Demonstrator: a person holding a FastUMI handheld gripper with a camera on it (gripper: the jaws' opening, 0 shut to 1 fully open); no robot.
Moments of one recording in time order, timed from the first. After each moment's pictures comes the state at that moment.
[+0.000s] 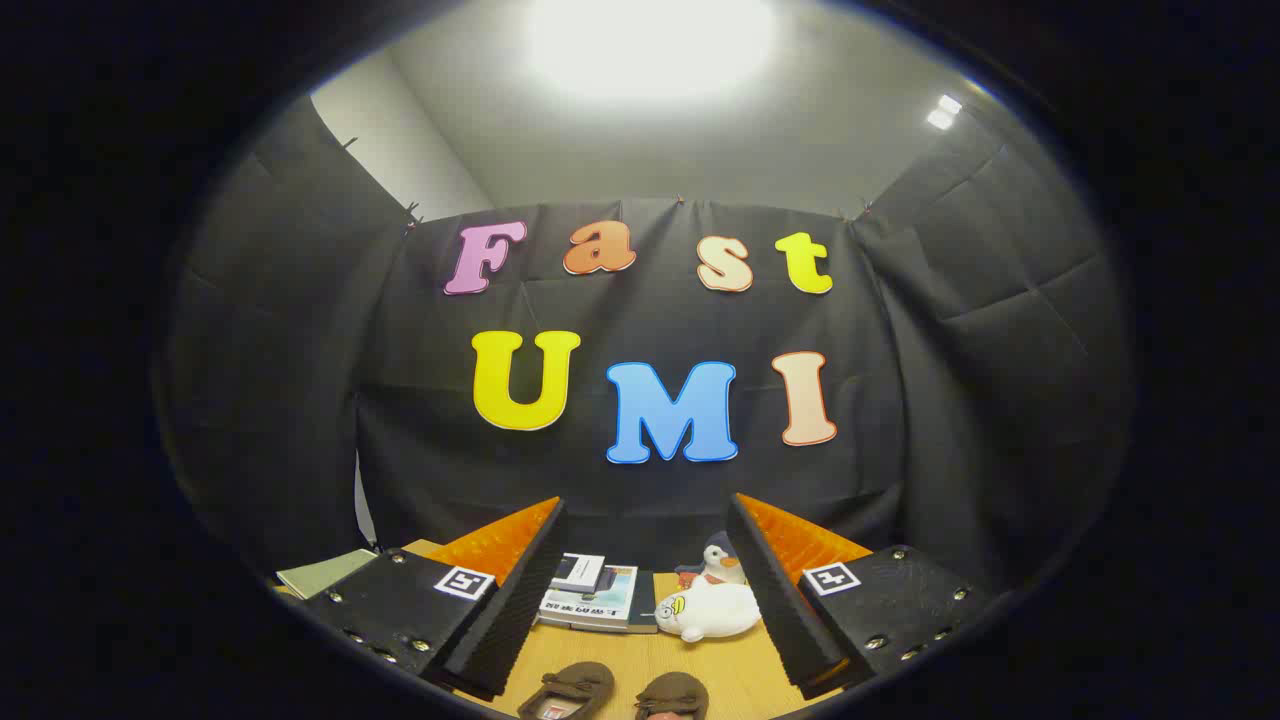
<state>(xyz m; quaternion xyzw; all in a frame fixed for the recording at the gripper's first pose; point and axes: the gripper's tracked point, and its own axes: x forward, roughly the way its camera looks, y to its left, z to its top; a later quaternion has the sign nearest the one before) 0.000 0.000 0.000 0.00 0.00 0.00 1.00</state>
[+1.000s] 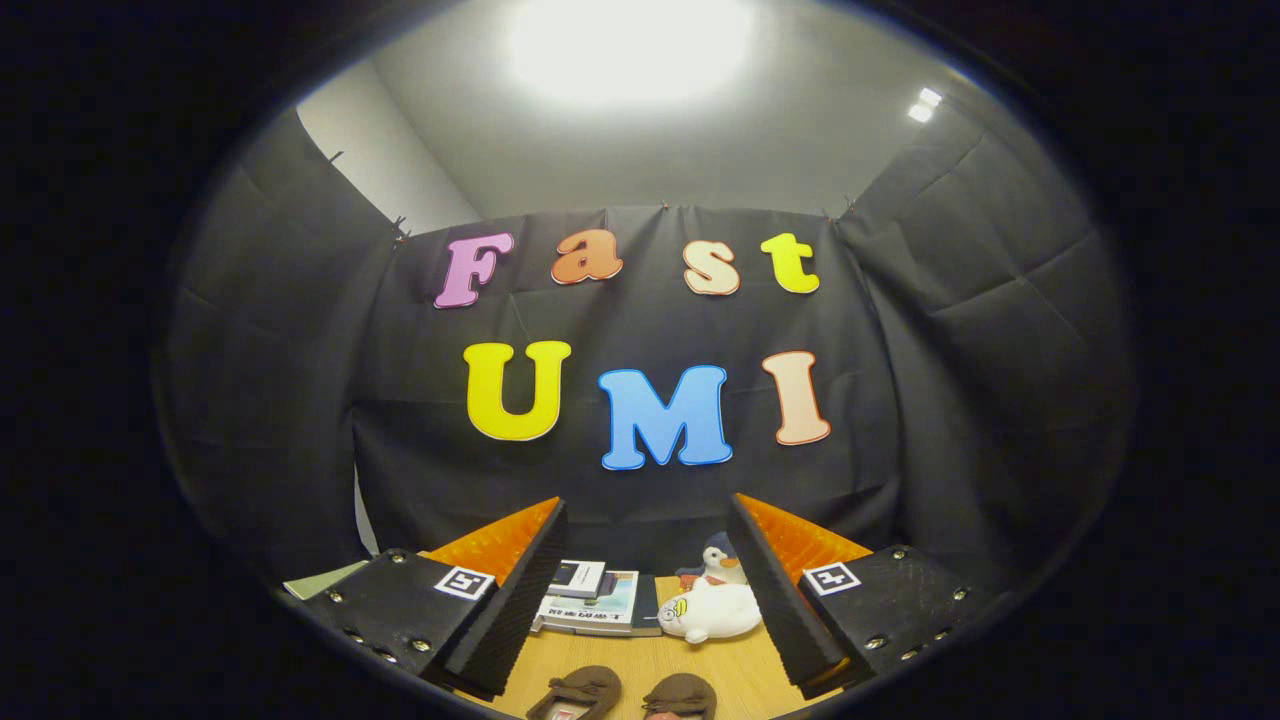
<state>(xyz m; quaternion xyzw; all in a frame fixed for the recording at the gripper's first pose) -0.006 -0.005 0.003 0.02 -0.01 -0.01 1.00</state>
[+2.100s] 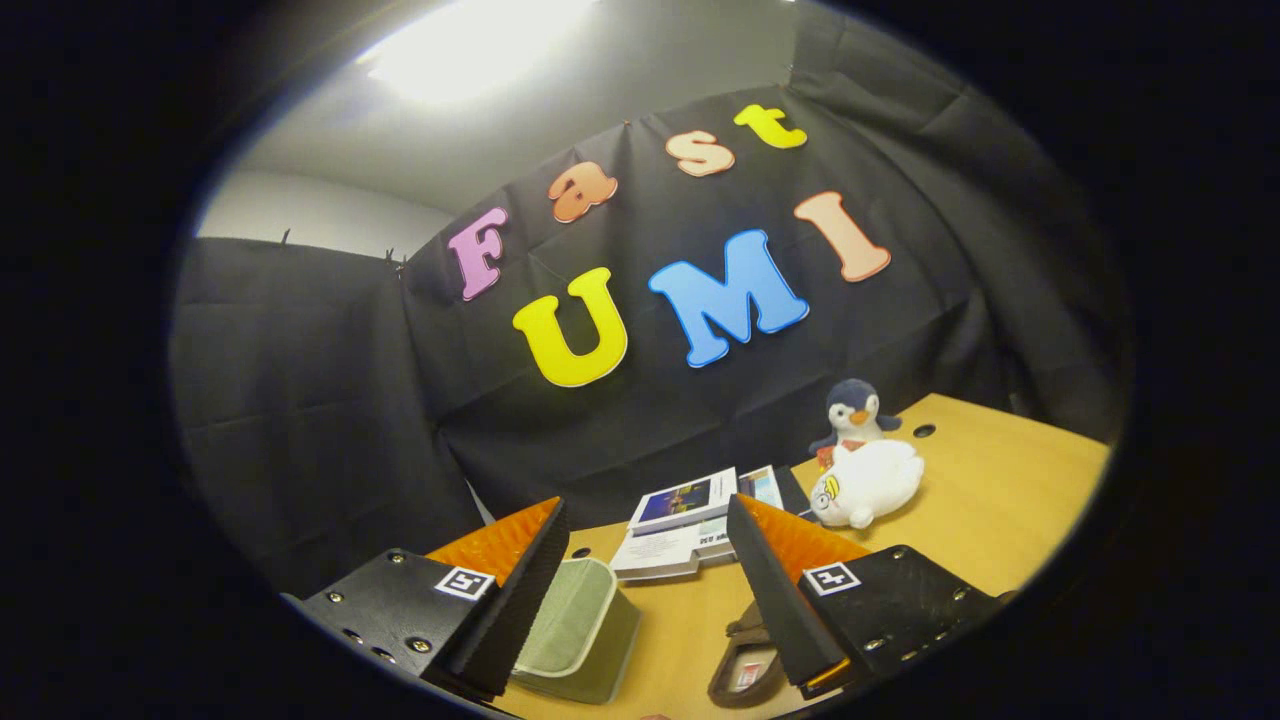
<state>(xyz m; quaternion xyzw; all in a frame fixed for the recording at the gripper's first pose) -0.012 0.098 -0.098 0.25 0.12 0.10 0.95</state>
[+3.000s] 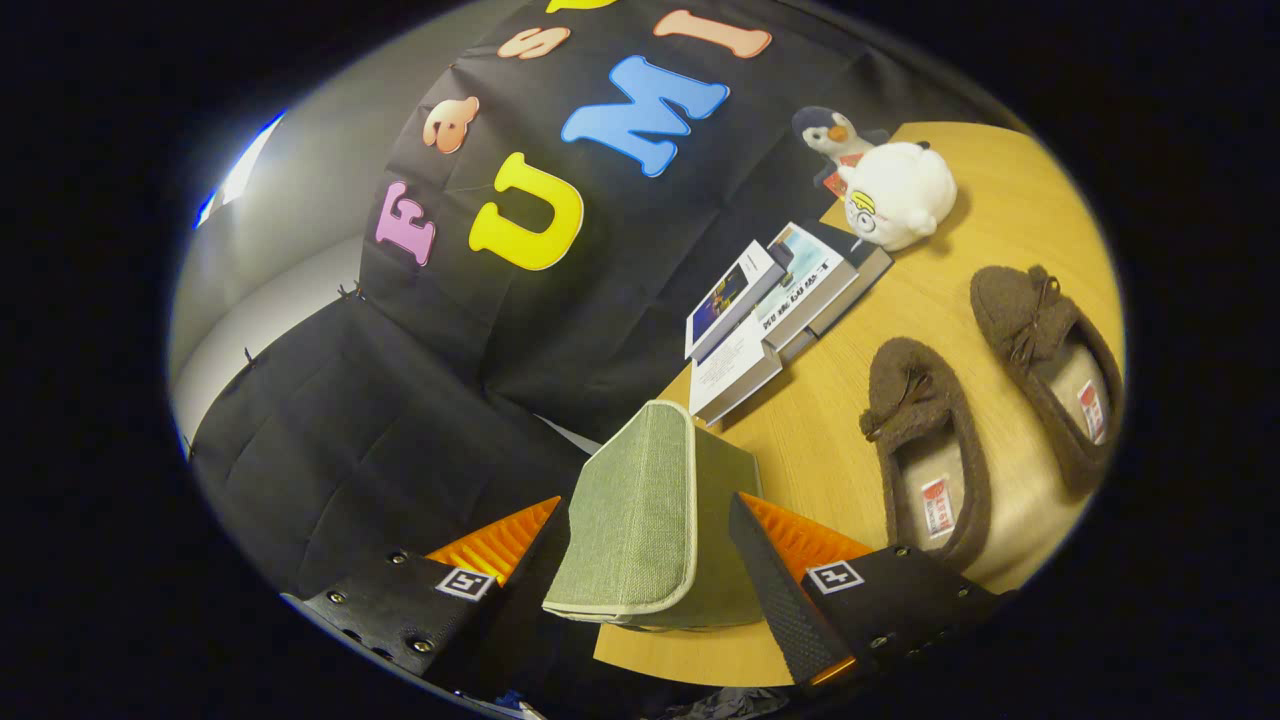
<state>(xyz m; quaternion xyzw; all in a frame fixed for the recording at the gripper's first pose) -0.046 0.218 -0.219 0.47 0.32 0.17 0.80</state>
